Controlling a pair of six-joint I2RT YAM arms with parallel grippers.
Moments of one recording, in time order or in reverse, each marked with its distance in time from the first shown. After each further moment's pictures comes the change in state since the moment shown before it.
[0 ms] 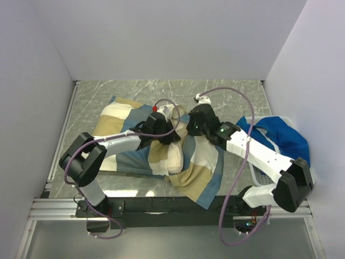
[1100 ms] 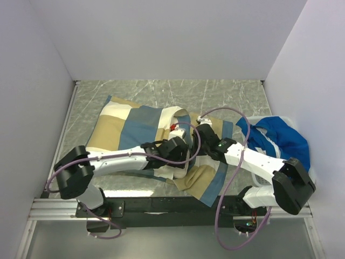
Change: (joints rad) left arm -0.377 -0.137 0.066 -0.437 -0.401 0.146; right arm -0.018 -0.016 -0.299 0.081 -0.048 0.045
